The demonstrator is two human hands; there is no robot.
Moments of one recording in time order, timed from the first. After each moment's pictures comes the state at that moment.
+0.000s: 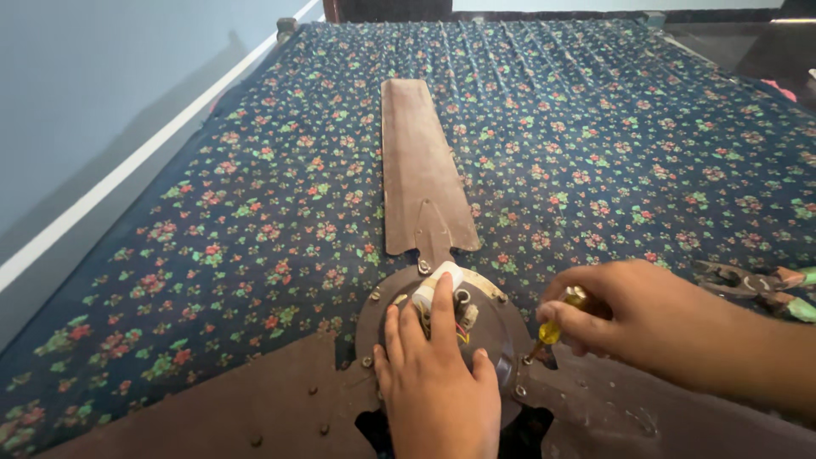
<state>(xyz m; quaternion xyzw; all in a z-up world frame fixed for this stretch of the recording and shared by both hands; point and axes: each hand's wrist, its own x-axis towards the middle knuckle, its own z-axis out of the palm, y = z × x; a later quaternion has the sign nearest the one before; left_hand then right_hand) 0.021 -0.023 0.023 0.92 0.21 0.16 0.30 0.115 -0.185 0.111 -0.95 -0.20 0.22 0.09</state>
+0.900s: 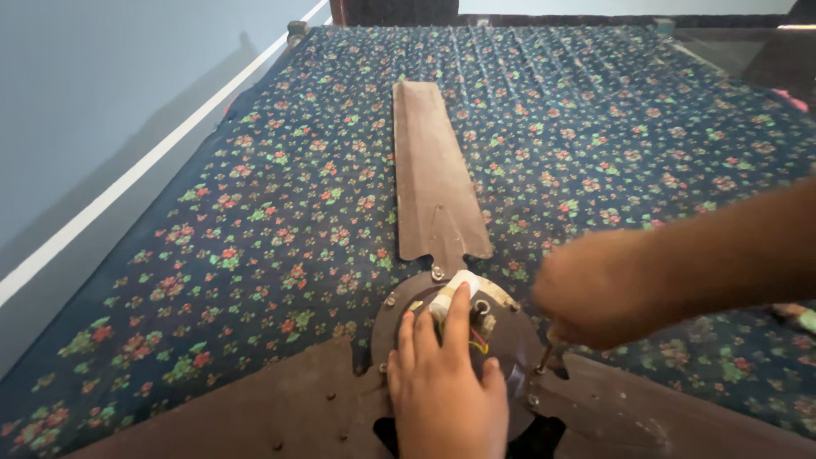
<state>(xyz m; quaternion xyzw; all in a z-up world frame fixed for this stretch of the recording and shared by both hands) 0.018 -0.011 0.027 0.92 0.19 0.12 0.33 0.133 -0.120 0.150 -0.81 -0.43 0.24 -0.32</state>
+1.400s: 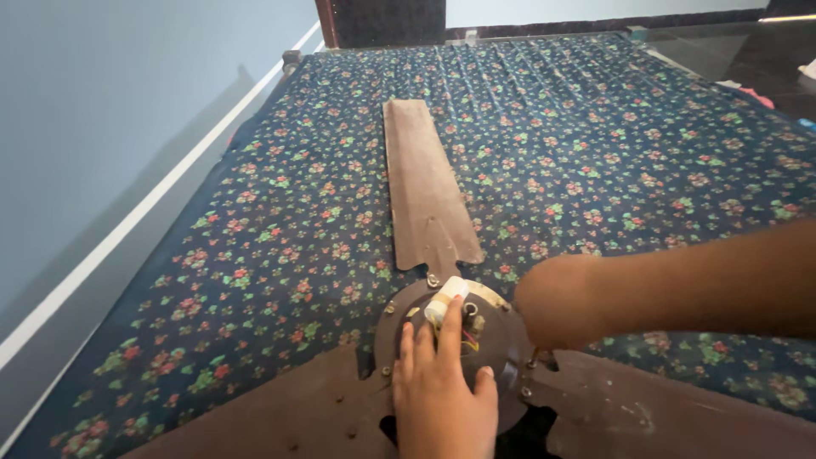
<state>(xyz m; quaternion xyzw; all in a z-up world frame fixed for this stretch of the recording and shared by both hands) 0.008 -0.008 0.028 0.93 0.18 0.07 0.32 0.158 -0.134 0.087 -0.81 -0.42 0.23 -0.34</state>
